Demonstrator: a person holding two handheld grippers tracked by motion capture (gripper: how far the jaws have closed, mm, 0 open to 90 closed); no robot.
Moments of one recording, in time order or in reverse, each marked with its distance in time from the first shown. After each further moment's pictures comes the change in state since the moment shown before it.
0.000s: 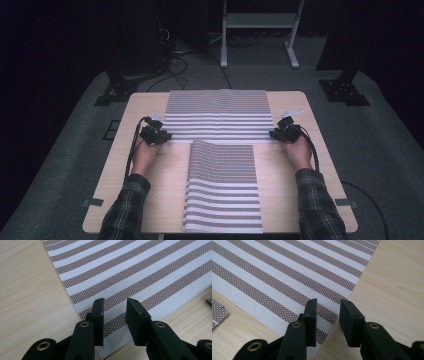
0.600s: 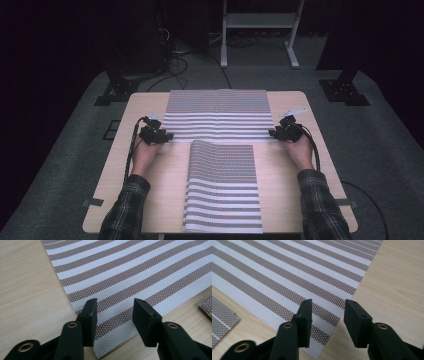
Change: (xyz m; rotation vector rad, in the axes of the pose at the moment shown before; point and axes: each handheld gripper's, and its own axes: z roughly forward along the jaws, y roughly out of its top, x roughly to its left) left arm 0.005 -0.004 -0.002 -0.046 -0.060 -0.064; right arm -0.004 0.001 -0.007 -0.049 0.046 0.043
